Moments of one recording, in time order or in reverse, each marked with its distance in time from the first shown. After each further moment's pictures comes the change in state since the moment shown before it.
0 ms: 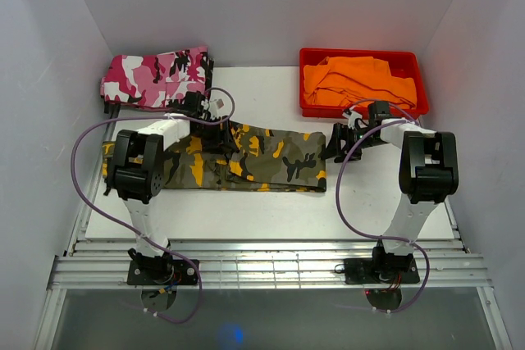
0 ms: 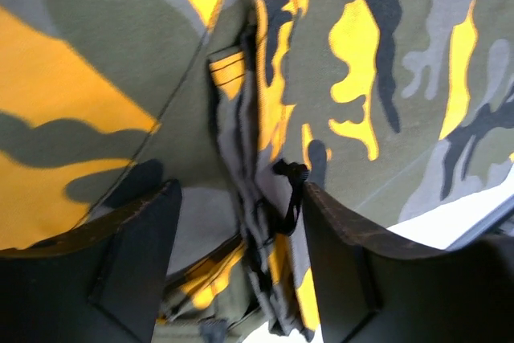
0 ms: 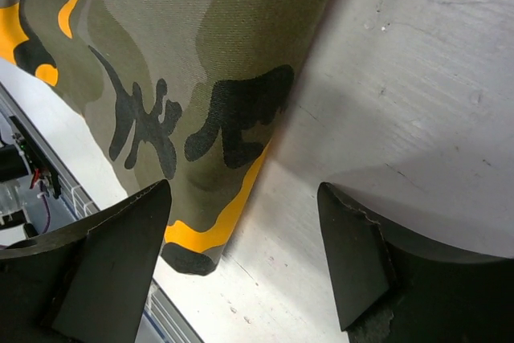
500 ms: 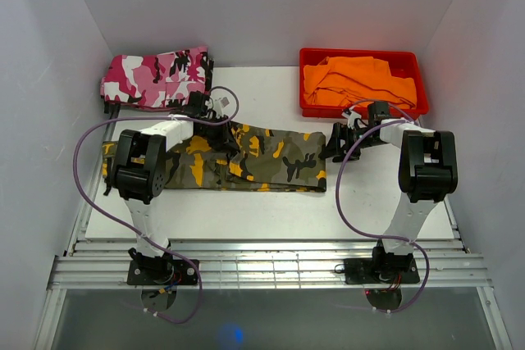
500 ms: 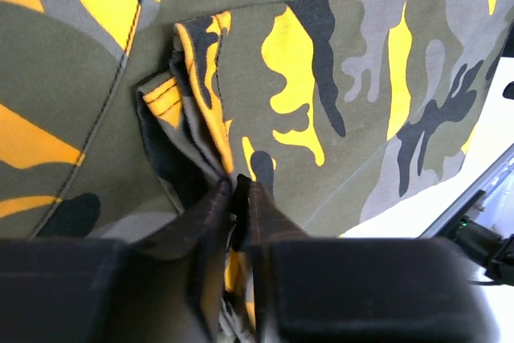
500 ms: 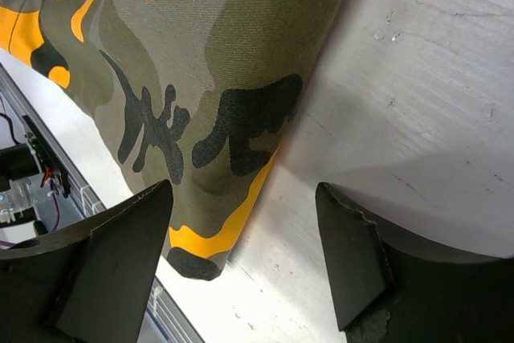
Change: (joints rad) left arm -0.031 0.010 -0.008 0.083 0.089 -0.059; right arm 0.000 0.015 0.000 0.022 -0.037 0.014
